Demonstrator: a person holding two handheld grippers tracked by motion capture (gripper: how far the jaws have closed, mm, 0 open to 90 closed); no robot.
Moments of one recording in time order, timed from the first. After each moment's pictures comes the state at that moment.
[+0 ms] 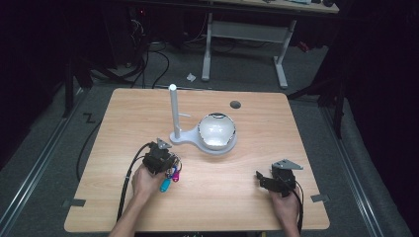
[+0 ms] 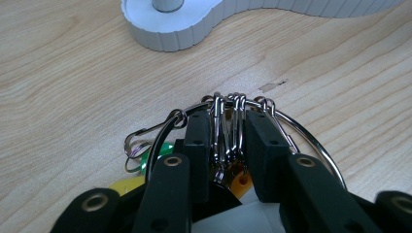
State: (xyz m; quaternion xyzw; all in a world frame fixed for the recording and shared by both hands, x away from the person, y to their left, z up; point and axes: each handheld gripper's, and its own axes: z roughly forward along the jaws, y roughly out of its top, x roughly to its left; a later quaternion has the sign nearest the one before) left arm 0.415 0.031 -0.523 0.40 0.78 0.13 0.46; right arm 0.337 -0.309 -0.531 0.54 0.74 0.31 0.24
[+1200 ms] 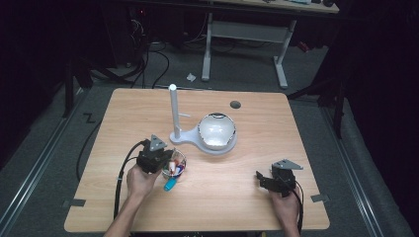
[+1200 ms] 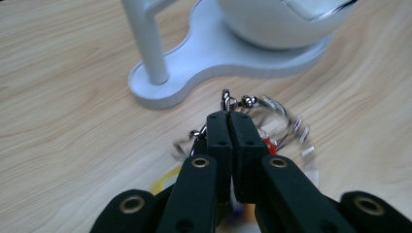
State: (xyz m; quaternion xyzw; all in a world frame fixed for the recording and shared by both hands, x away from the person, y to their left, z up) left arm 0.383 0.043 -0.463 0.39 0.74 0.09 0.53; right arm 0.337 -0.309 -0.531 0.54 0.74 0.31 0.24
